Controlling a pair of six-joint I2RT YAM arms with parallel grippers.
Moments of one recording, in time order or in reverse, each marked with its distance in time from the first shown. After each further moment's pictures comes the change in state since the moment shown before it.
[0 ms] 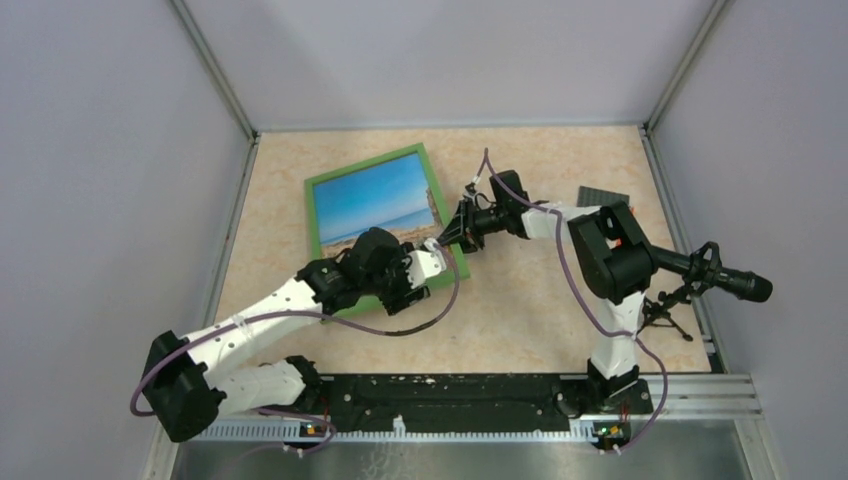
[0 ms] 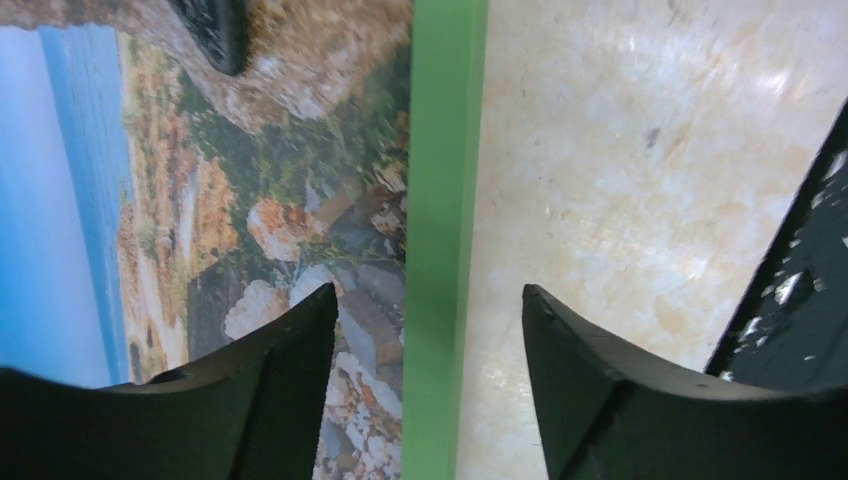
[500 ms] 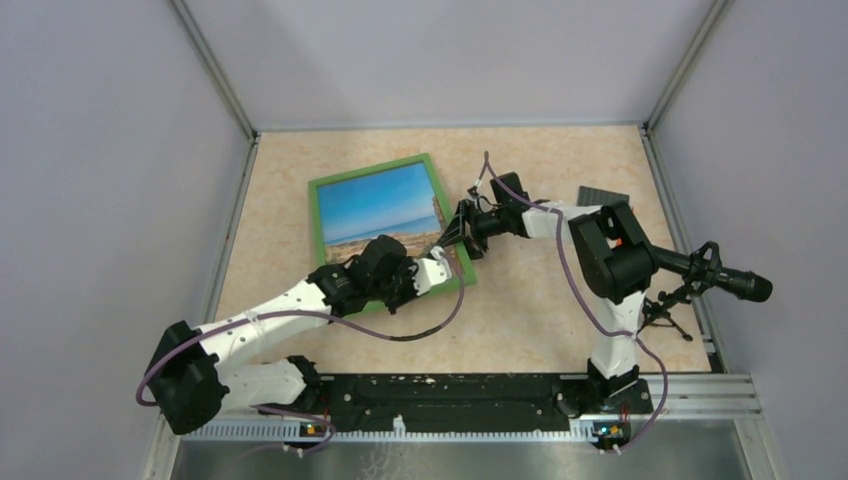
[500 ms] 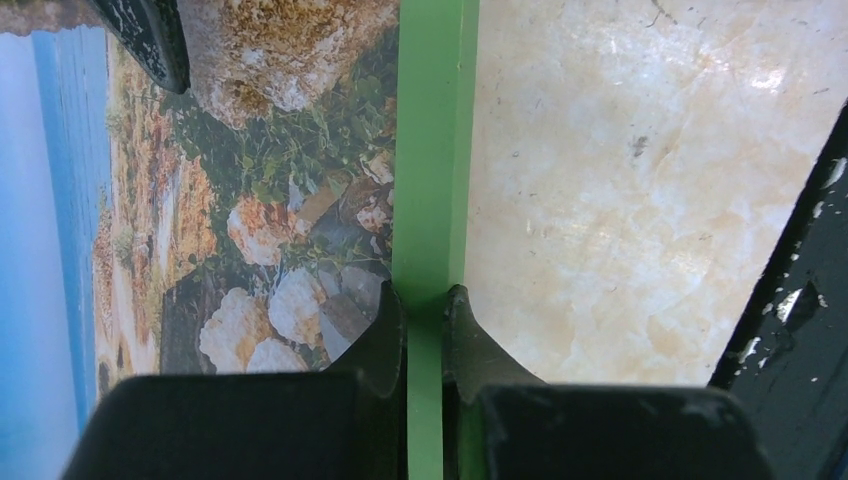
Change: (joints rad) left arm -0.017 0.042 -0.026 0.064 0.040 -0.026; right arm -0.003 0.000 0.023 -0.128 0.038 -0.104
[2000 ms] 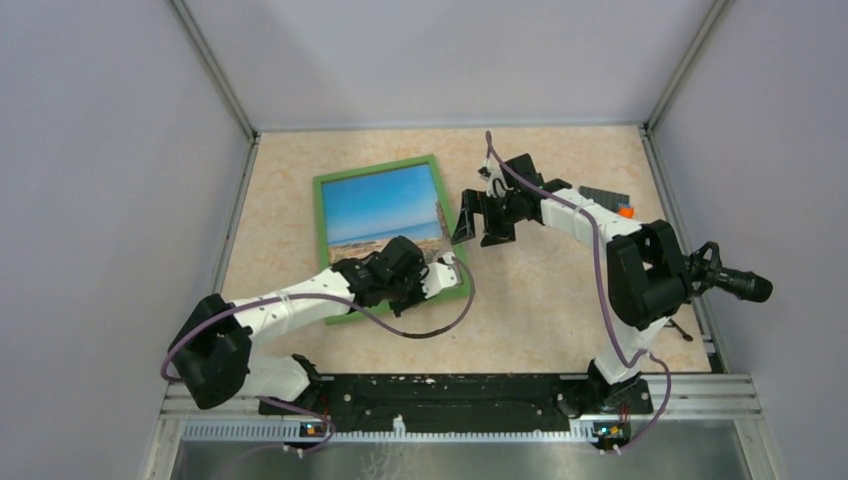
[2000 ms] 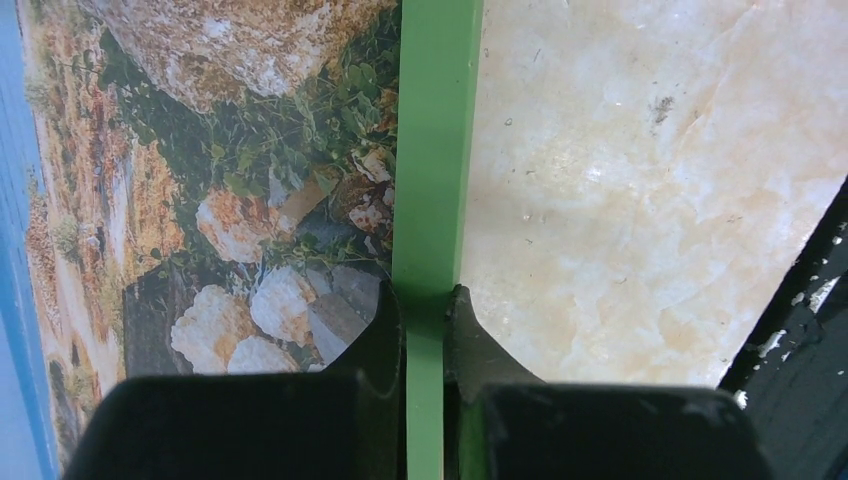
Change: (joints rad) left arm -0.014 0.182 0.033 -0.028 -0.027 0.013; right arm -0.010 -0.225 0.089 -0.423 0.414 -0.483
